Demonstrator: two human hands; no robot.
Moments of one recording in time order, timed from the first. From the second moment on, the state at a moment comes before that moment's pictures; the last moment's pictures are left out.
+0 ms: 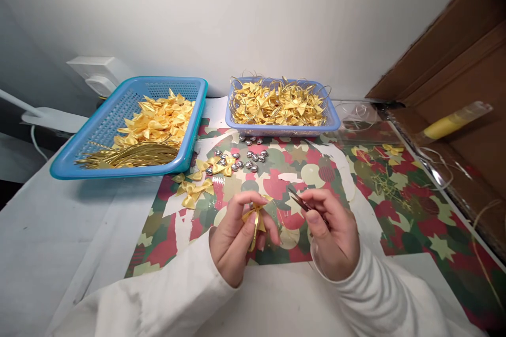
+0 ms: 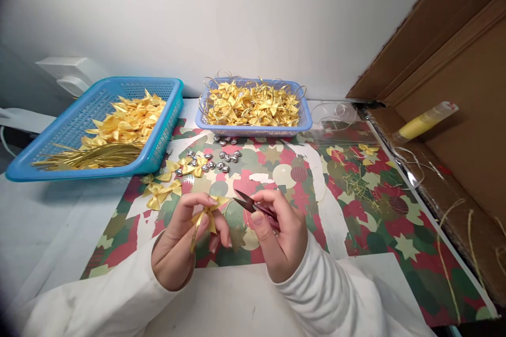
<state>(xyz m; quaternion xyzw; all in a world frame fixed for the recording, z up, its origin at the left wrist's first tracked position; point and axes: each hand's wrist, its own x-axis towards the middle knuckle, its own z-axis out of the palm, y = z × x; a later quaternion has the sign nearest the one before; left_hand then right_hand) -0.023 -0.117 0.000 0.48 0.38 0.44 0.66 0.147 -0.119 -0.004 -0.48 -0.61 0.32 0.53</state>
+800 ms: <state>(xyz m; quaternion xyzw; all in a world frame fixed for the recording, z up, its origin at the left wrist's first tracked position) -0.025 -0.120 0.007 0.55 0.45 0.38 0.59 0.149 -0.113 0.007 -0.42 -0.79 0.08 0.44</state>
